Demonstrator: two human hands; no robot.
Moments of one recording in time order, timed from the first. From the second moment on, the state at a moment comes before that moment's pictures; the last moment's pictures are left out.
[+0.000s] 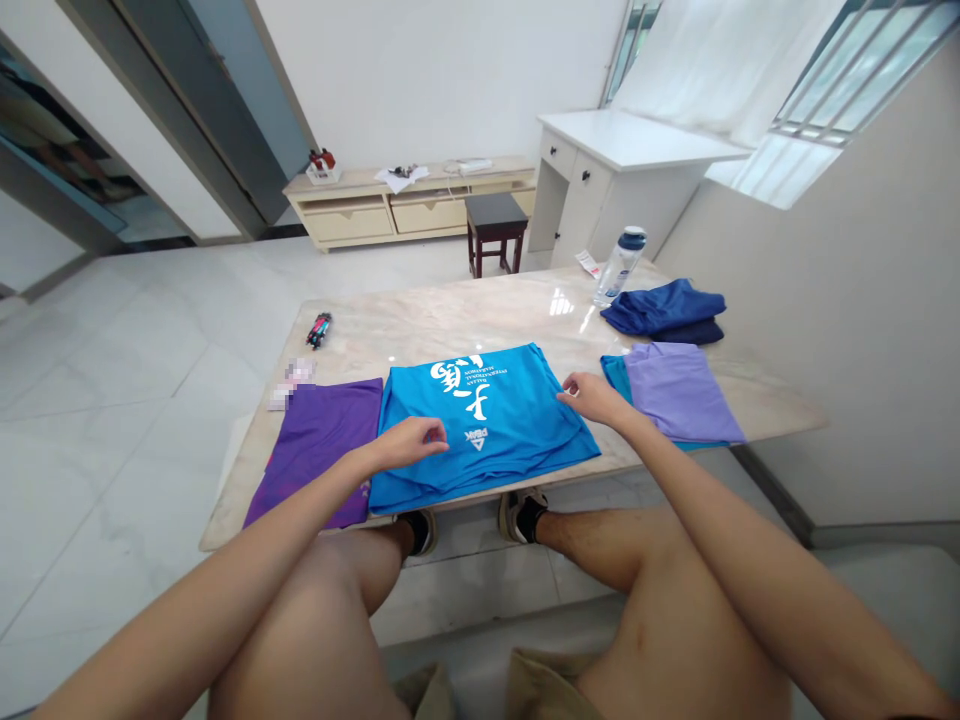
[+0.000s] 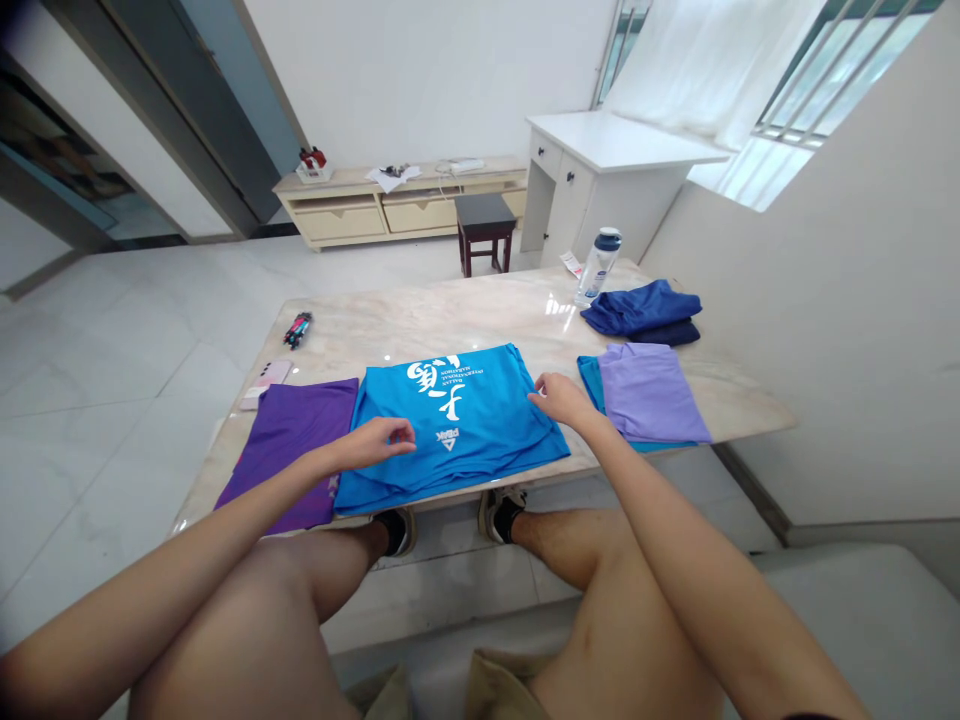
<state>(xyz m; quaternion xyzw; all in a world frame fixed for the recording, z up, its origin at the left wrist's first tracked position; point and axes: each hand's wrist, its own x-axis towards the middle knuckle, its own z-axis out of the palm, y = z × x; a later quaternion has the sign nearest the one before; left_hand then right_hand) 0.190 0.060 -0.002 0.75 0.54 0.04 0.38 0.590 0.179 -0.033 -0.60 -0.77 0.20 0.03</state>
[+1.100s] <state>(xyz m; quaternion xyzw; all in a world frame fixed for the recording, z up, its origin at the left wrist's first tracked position) 0.401 0.110 -0.008 0.54 0.70 0.15 0.44 0.526 0.178 -0.022 -0.72 -0.53 0.45 0.08</state>
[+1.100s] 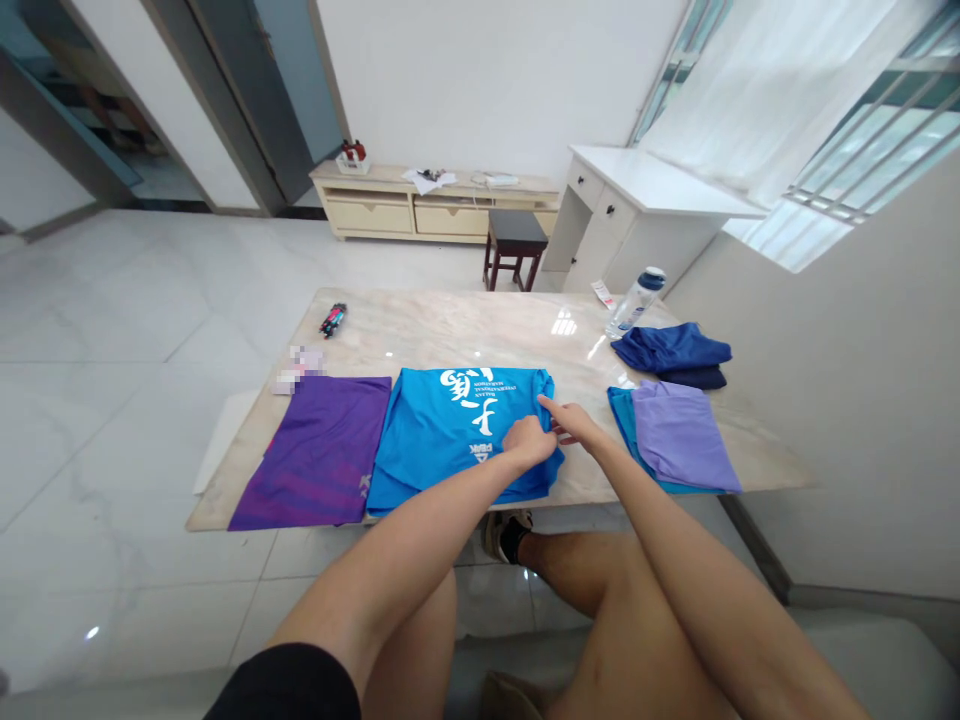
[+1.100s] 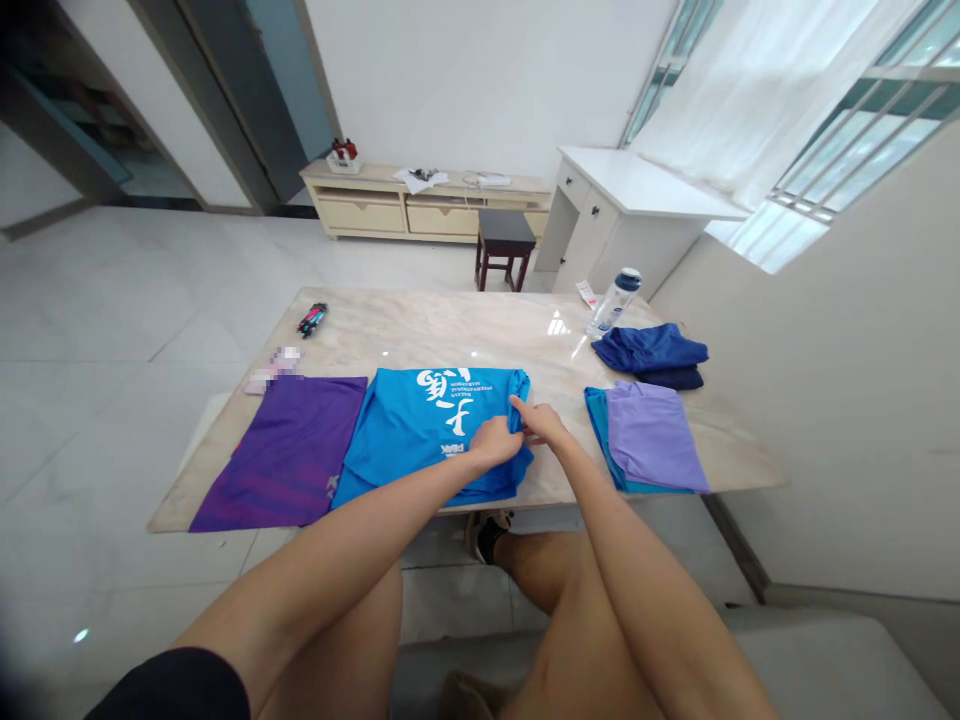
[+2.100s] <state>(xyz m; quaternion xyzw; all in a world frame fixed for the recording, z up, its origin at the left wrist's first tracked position) 0.158 0.015 -0.008 0.35 0.77 0.24 0.48 0.299 0.174 0.023 -0.50 -0.70 0.45 0.26</state>
